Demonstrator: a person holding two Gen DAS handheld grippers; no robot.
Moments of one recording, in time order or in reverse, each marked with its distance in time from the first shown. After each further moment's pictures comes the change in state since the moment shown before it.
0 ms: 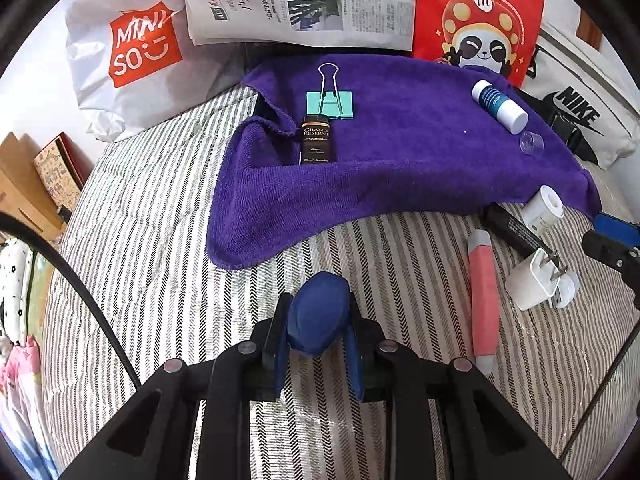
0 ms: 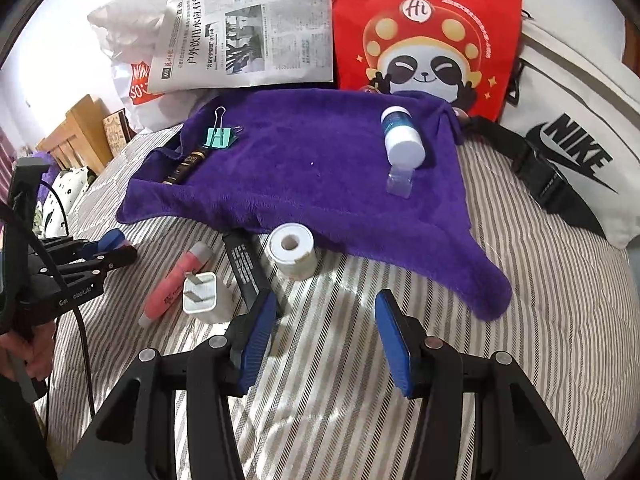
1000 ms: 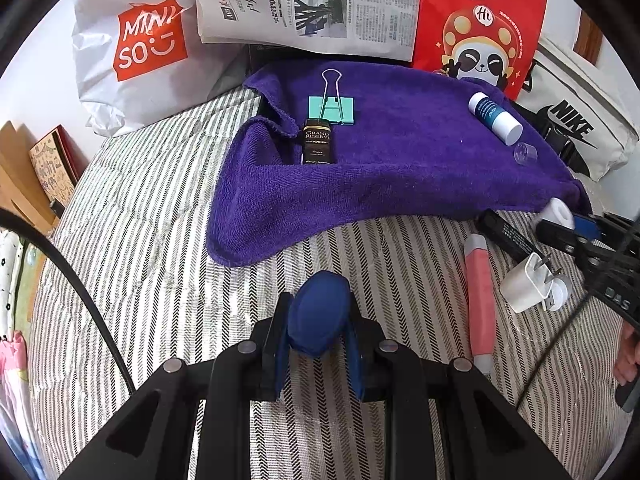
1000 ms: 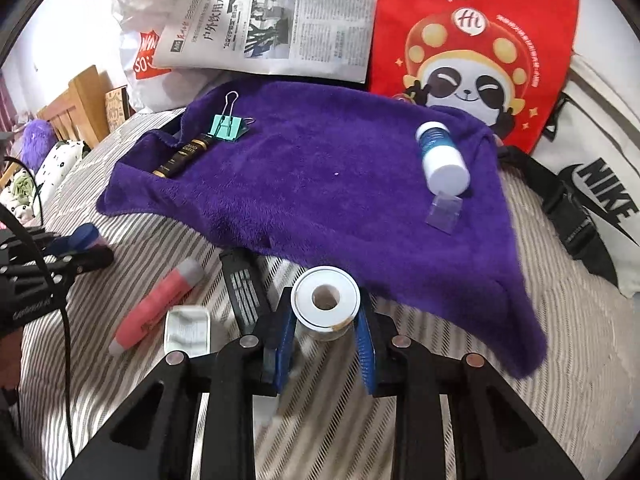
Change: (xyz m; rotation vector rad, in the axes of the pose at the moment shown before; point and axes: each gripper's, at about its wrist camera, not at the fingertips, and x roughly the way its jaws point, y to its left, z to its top) left arm -0.005 0.008 -0.008 -0.029 -0.030 -0.039; right arm 0.027 0.018 0.007 -0.103 -0.013 -0.048
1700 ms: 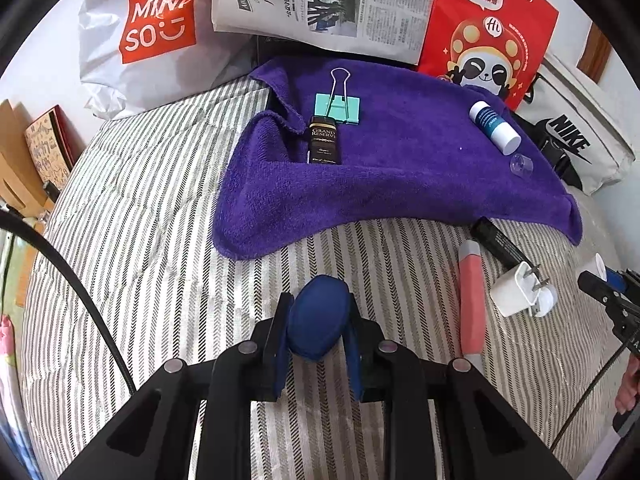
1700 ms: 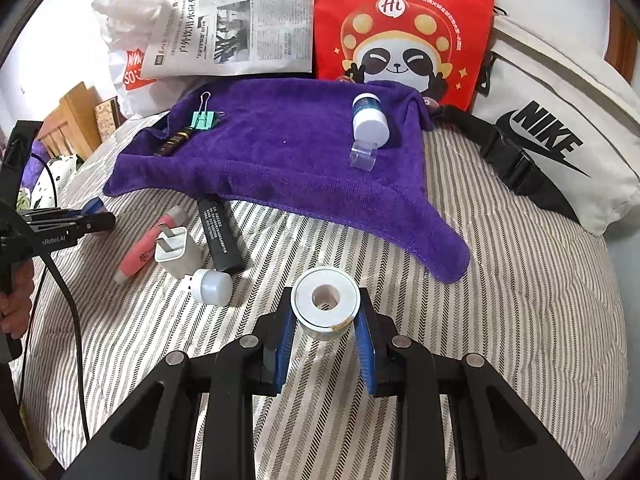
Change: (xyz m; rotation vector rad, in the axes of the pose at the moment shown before) left arm -0.004 0.011 0.003 -0.053 0.034 -0.055; right arm -0.045 -0.037 -0.044 0.088 0.019 -0.005
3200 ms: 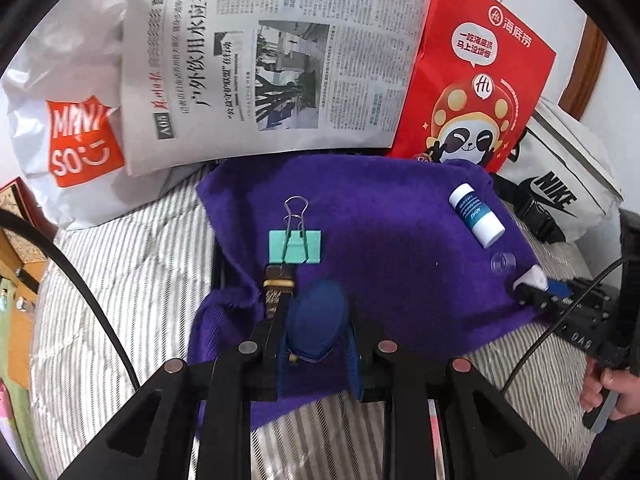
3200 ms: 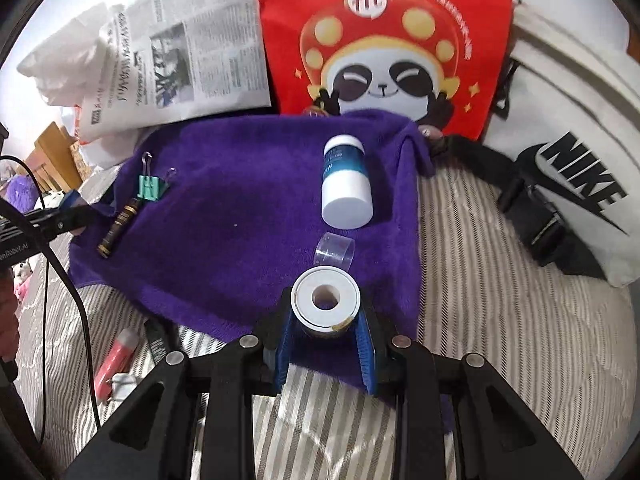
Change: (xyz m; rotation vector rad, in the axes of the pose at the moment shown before) left arm 0.013 -0.018 0.112 0.057 -0.100 -0.094; right arm 0.070 -0.030 0.089 0.075 0.030 0.022
